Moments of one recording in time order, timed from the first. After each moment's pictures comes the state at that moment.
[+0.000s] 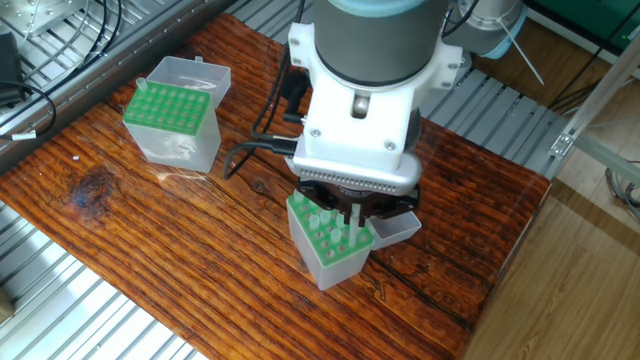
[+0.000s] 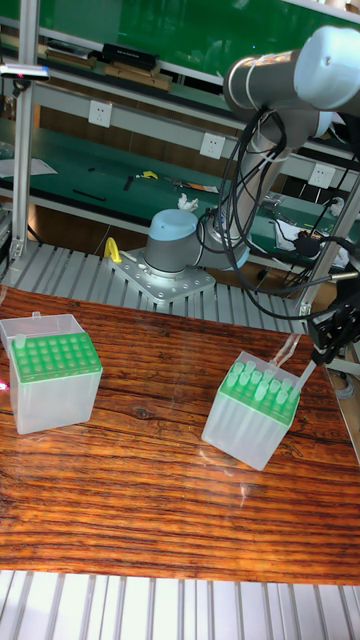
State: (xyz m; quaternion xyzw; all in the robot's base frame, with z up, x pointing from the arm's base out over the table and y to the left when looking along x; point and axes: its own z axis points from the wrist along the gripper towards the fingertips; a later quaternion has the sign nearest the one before) arm 0.554 0.221 0.240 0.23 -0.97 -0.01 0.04
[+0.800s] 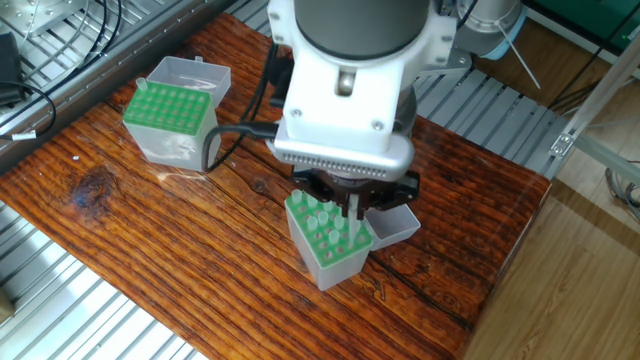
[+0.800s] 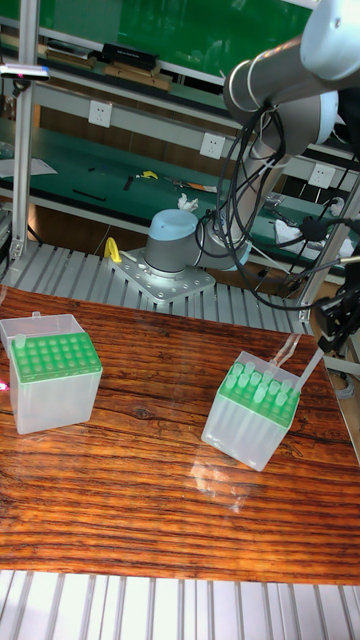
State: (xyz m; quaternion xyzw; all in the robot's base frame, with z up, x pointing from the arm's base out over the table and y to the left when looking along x) arm 0.556 0.219 0.266 0.23 -0.97 -0.02 0.05
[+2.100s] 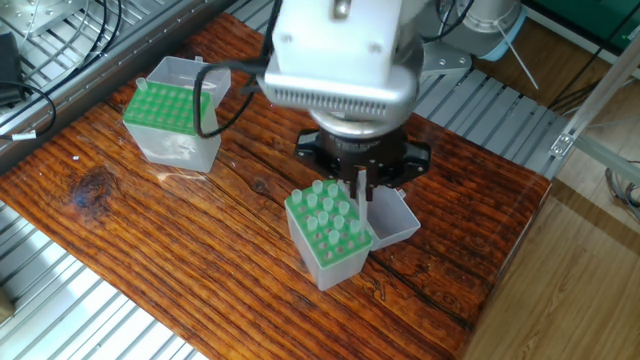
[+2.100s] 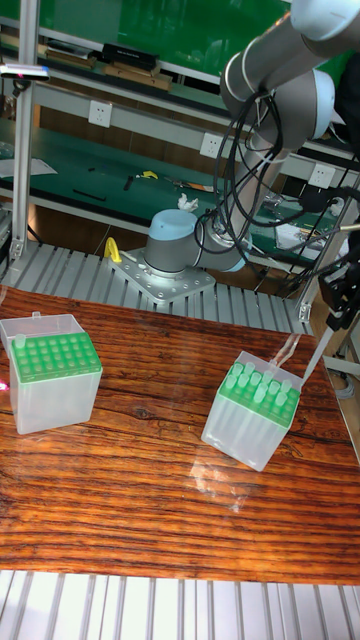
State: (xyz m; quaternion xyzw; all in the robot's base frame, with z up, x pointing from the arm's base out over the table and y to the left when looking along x) arm 0.549 0.222 0.300 0.21 -0.98 -0.05 0.02
